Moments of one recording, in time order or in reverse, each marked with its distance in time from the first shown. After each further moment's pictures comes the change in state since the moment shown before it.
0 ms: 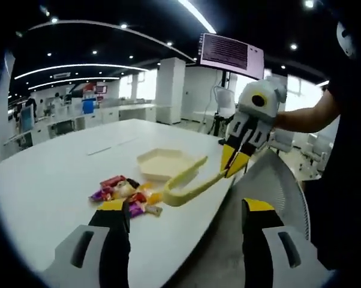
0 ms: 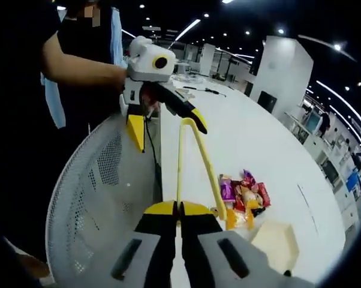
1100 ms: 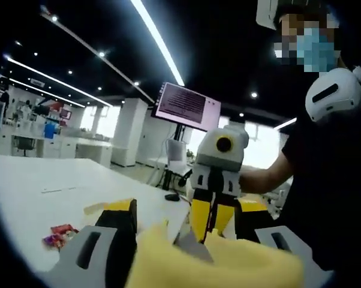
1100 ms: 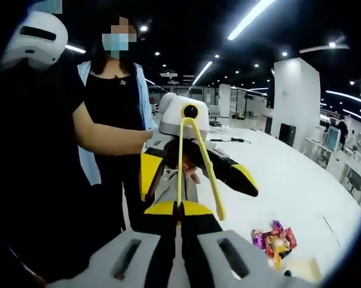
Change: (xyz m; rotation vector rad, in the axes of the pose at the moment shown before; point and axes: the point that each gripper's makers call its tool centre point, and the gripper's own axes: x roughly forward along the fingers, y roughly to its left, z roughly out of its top) left arm -0.024 -0.086 0.111 -0.078 -0.341 -0.330; right arm -0.028 0.052 0.112 0.072 -0.326 0.174
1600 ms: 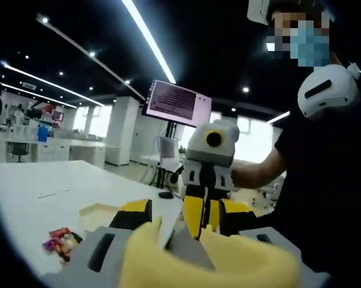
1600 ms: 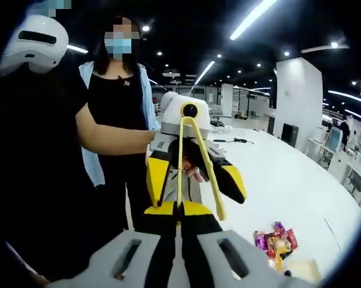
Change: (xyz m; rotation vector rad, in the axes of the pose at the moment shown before) left arm -0.003 -0.016 0.000 0.042 0.033 -0.050; right arm -0.002 0.009 0.007 -0.004 0.008 0.019
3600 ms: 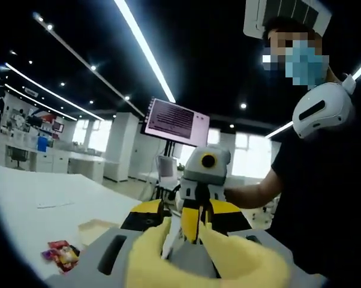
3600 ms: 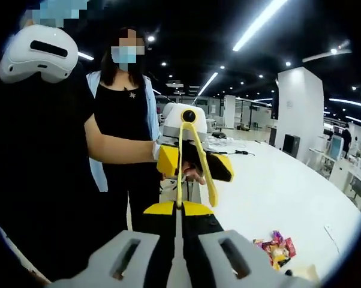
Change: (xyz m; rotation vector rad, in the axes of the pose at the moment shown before) left arm -0.004 -0.009 0.036 -0.011 -0.139 -0.008; right arm -0.016 0.001 0.015 -0.019 -0.095 0.004
